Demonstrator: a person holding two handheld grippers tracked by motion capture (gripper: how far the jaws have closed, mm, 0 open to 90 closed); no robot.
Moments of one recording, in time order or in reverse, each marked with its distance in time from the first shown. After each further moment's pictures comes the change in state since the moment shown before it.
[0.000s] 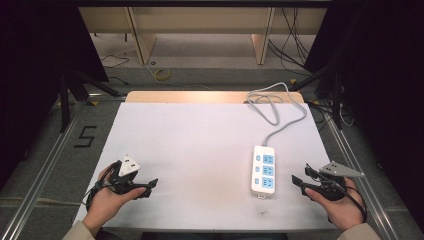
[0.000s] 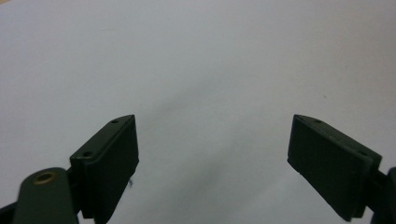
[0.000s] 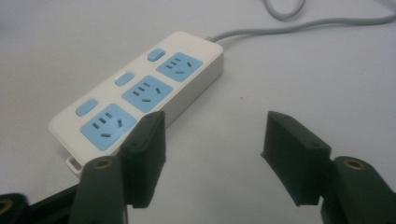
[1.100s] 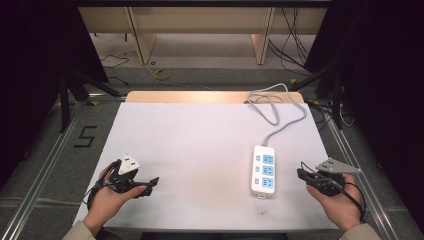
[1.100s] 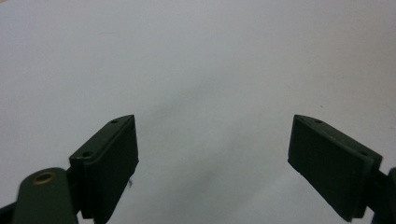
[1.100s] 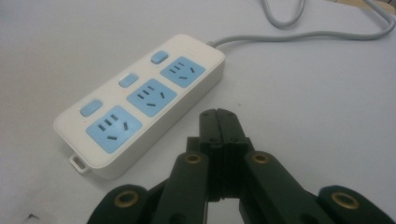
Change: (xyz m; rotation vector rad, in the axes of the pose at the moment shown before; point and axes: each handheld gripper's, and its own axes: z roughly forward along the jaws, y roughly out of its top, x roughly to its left) left arm 0.001 0.002 0.001 -0.015 -0.008 -0.039; right arm 0.013 0.018 -0.006 0.044 -0.043 -0.070
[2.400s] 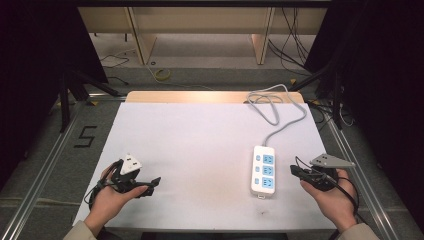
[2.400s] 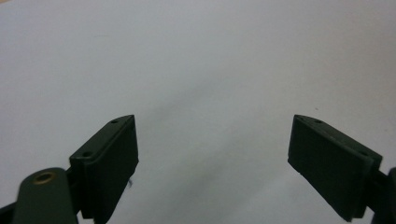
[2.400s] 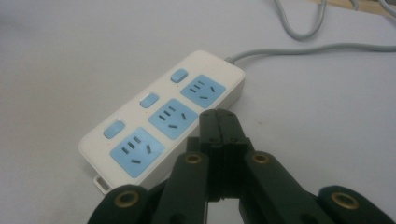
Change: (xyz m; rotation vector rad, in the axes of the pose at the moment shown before) left arm -0.004 0.002 0.002 -0.003 -0.008 0.008; right arm 0.010 0.016 0.006 -0.007 0.043 0.014
